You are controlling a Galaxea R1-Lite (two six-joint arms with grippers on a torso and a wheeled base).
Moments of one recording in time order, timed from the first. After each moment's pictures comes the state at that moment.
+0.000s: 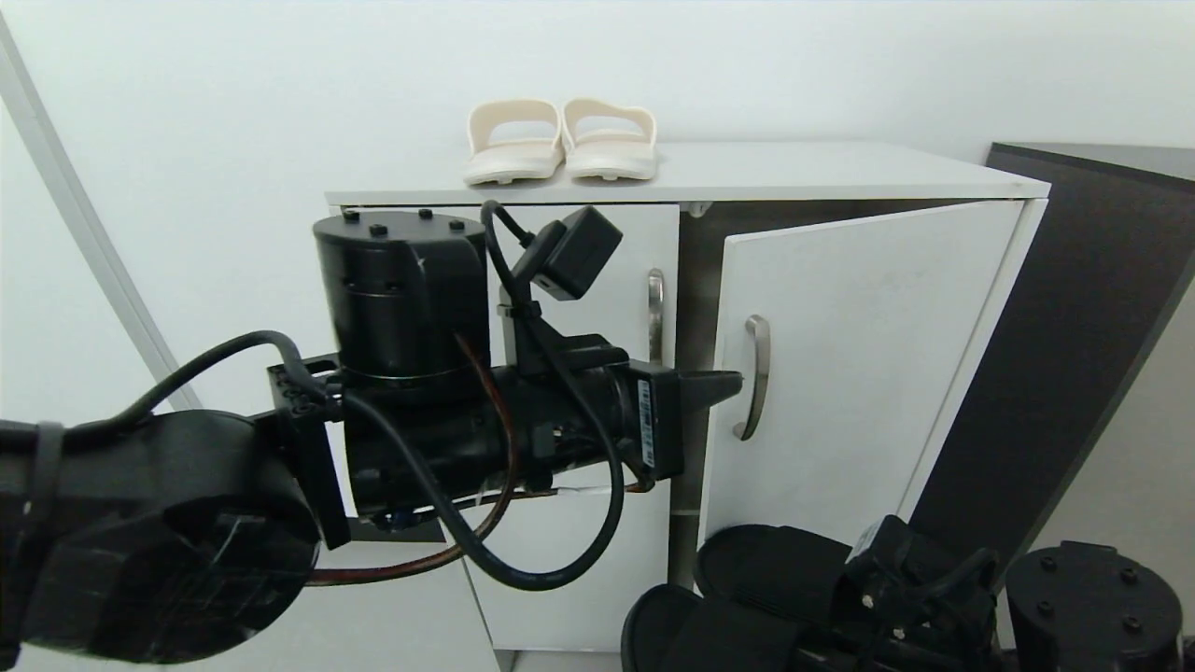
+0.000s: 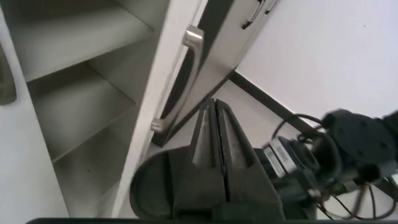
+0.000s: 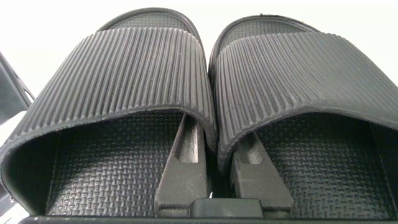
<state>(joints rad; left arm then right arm) -0.76 1.64 -0.95 -0.60 -0.33 -0.31 0.90 1.60 -0.26 -0.94 -0.03 0.09</state>
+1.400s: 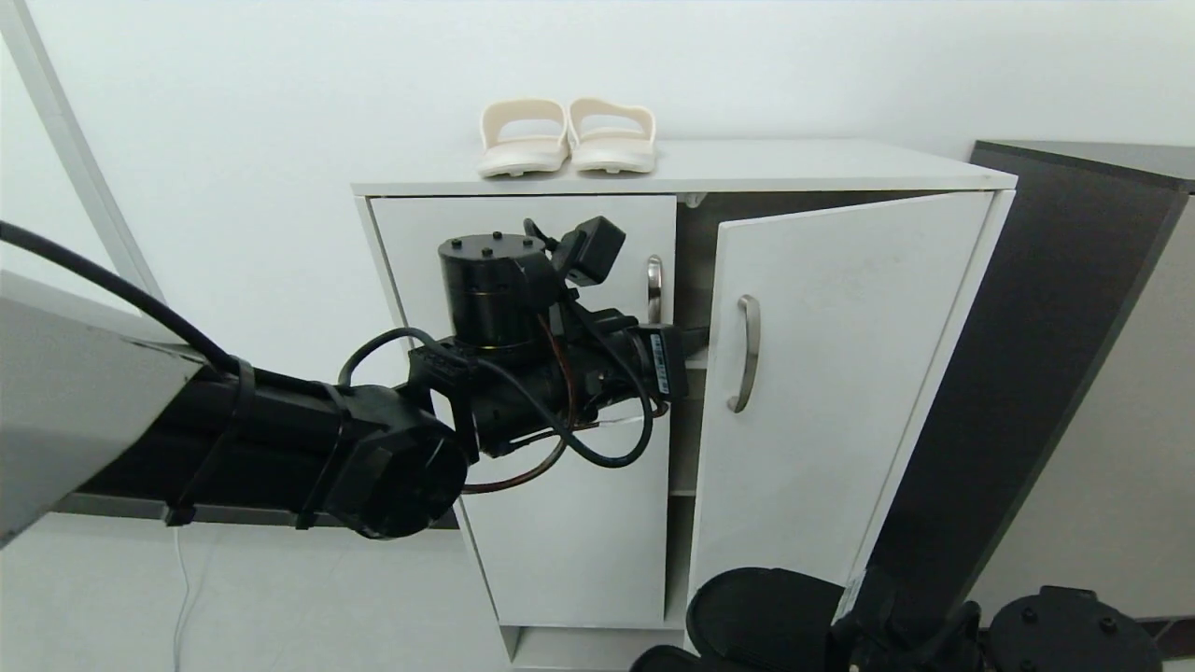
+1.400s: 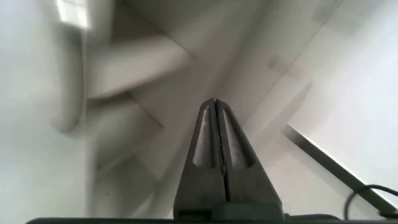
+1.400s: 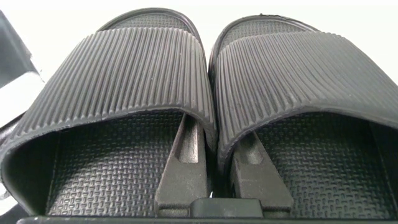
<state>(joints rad) -0.66 1.90 -1.11 -0.78 -0.33 -0.32 0.97 1.63 -0.21 -0.94 -0.03 0.08</state>
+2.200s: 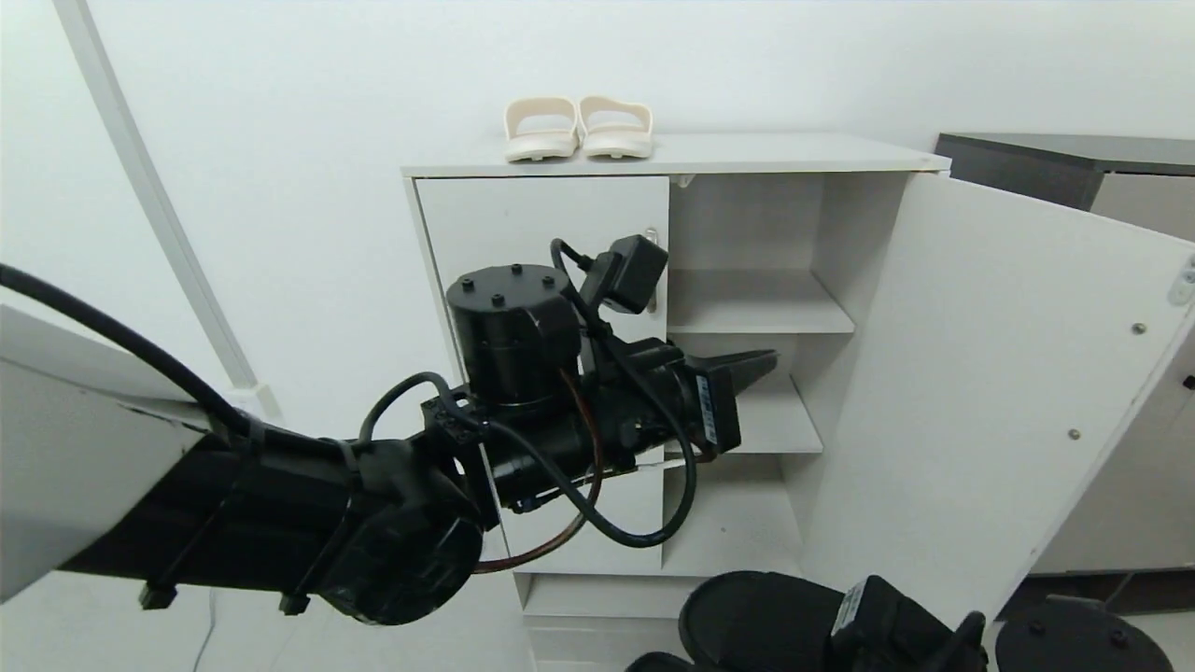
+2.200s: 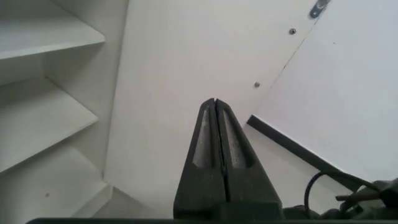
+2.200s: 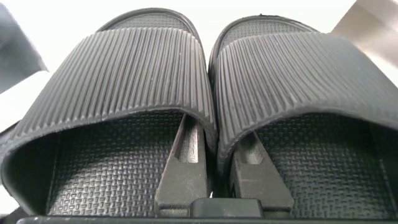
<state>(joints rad) -0.77 1.87 -0.99 -0.95 -0.32 -0.32 0.97 1.63 -0.22 -0.96 -0.05 0.09</state>
